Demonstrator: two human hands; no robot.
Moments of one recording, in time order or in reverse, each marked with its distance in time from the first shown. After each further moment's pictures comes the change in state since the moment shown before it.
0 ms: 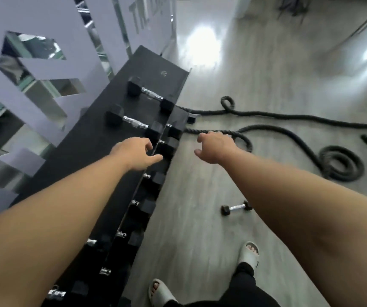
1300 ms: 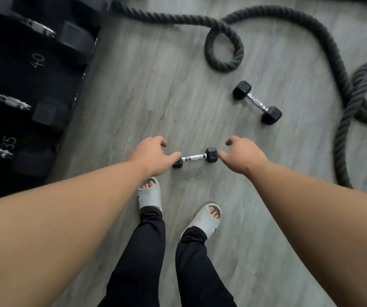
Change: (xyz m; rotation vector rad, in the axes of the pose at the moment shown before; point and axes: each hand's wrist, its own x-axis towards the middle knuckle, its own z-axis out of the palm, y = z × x) left_hand 0.280 0.285 0.495 -0.289 -0.417 -0.251; right_hand 0.124 0.459 0.406 0.290 -0.461 0.382
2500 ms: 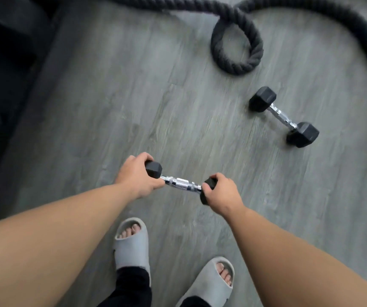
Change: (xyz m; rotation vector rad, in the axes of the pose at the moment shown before) left_hand 0.219 -0.077 0.101 -0.145 0.108 -0.116; right_hand 0.188 -0.002 0.185 0.389 -0.022 0.157
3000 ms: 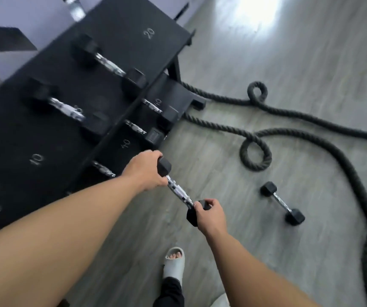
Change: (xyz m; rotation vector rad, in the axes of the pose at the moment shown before) left_hand -0.263 0.086 -0.418 0.189 0.285 0.146; right_hand -0.314 -0.262 -0.150 0.495 -0.038 -0.087
